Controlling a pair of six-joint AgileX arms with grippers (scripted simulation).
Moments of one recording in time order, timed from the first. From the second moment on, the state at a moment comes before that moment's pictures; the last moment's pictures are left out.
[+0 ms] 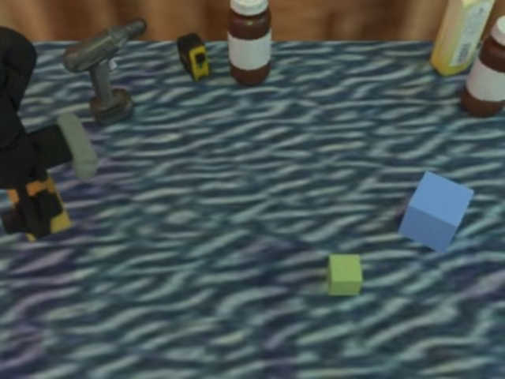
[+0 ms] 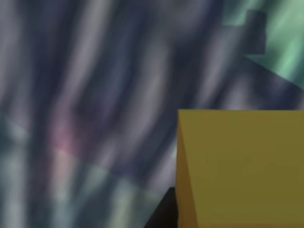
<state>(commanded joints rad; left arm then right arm) -0.06 1.91 1.29 -0.95 0.01 1.05 0.01 0.00 0.00 0.00 0.00 0.00</state>
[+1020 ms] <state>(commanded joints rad) -0.79 2.16 1.75 -1.15 0.00 0.78 0.01 0.00 0.00 0.00 0.00 0.00</state>
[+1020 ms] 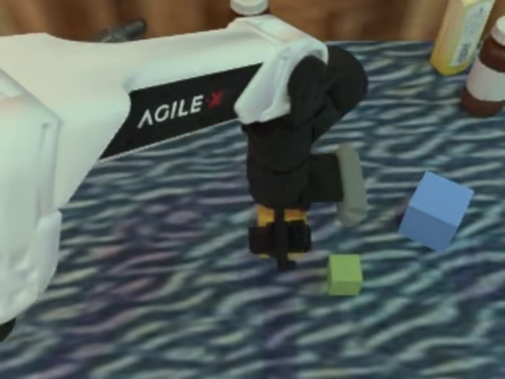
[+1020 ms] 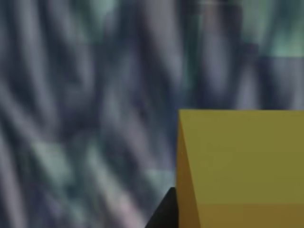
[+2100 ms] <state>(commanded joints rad) -0.80 2.25 1.62 -0.93 0.01 0.78 0.01 0.00 0.00 0.00 0.00 0.00</state>
